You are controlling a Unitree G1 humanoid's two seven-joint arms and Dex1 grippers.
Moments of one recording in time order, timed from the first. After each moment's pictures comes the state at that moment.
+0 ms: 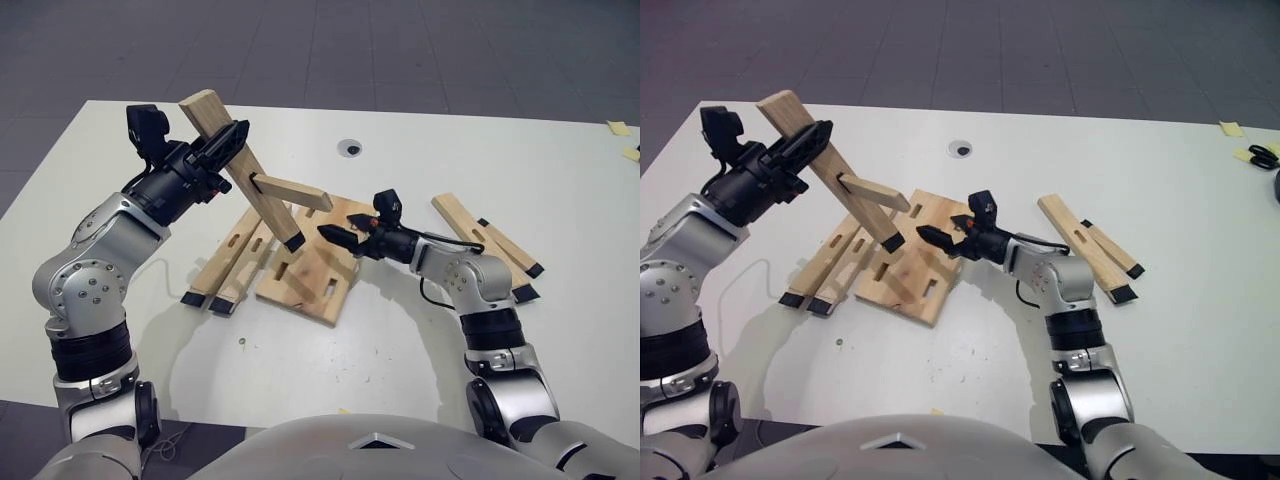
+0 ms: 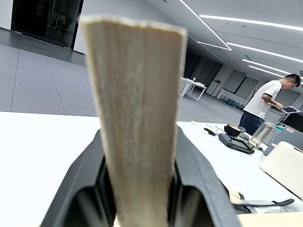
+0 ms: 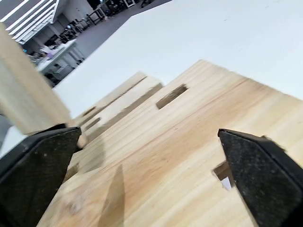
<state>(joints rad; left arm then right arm) -0.29 0.49 0.29 -0.33 -1.04 0.76 -0.28 -0.39 -0.20 0.07 0.13 0.47 0.78 0.48</state>
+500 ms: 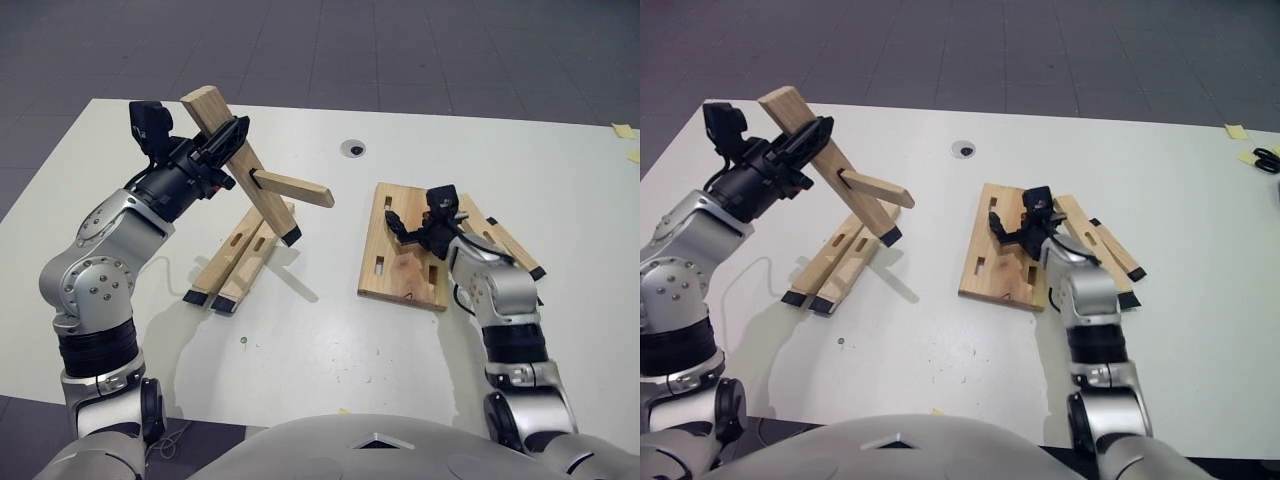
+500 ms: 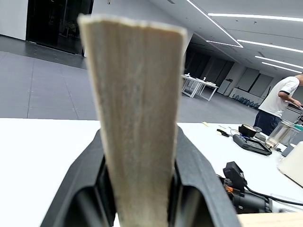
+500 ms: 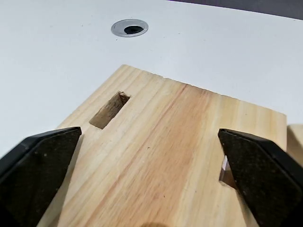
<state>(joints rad) -0.30 0.44 0.25 -0.35 -0.95 0.74 -0.28 -0.15 -0.21 -0.04 -0.13 0.33 0.69 0.21</state>
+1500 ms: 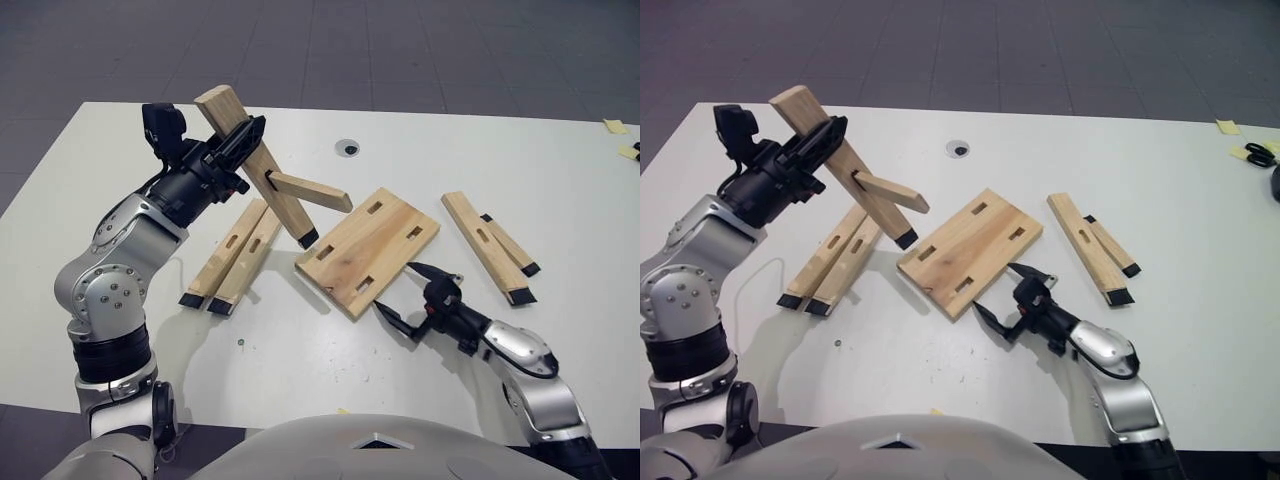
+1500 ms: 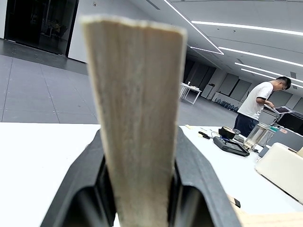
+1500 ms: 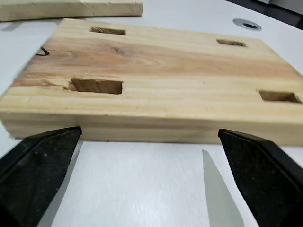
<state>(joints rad) -0.29 0.40 0.25 -0.40 -1.00 0.74 -0.25 0.26 -0.43 0.12 -0.28 0.10 0.16 0.64</state>
